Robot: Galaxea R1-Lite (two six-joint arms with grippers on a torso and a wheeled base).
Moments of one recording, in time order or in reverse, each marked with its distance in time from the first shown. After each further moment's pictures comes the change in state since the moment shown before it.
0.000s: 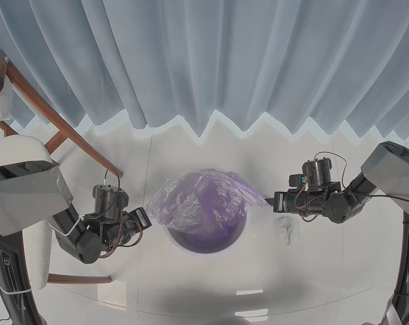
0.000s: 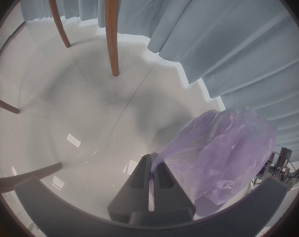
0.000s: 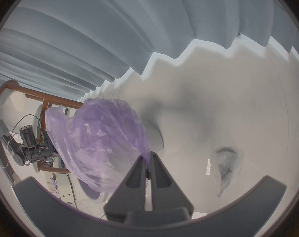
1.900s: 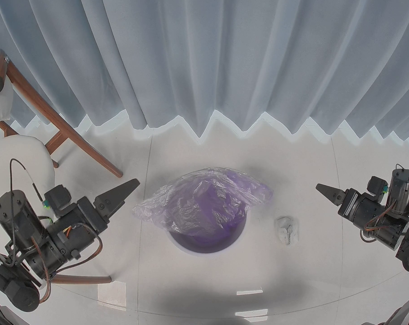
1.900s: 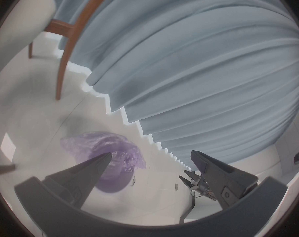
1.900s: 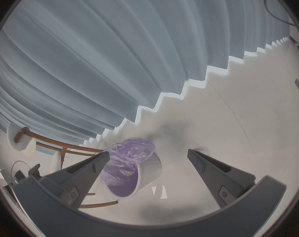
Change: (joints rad) left arm -0.106 -0.601 0.552 -0.562 -0.252 -0.170; right arm 0.012 -0.705 0.764 -0.386 -0.328 0.323
